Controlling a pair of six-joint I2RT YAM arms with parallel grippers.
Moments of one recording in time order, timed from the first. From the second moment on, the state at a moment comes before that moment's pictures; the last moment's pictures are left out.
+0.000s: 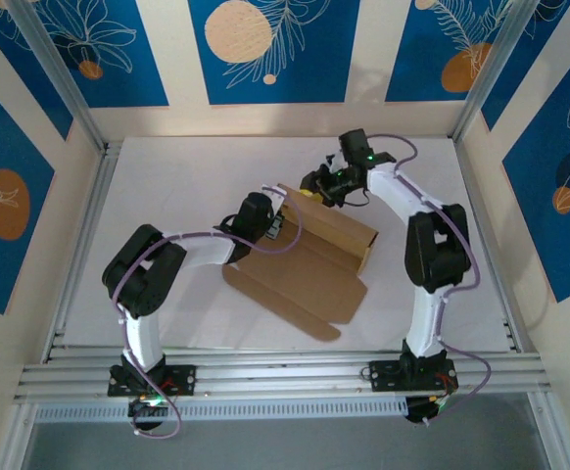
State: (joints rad) left arm -0.66 1.89 1.04 0.29 -0.20 0.01; right arm 0.29 1.92 1.61 -0.69 -0.67 0.77
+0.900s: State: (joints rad) left arm -0.65 1.49 0.80 0.29 -0.08 -0.08; right arm 0.40 1.73 1.60 -0.79 -0.62 0.66
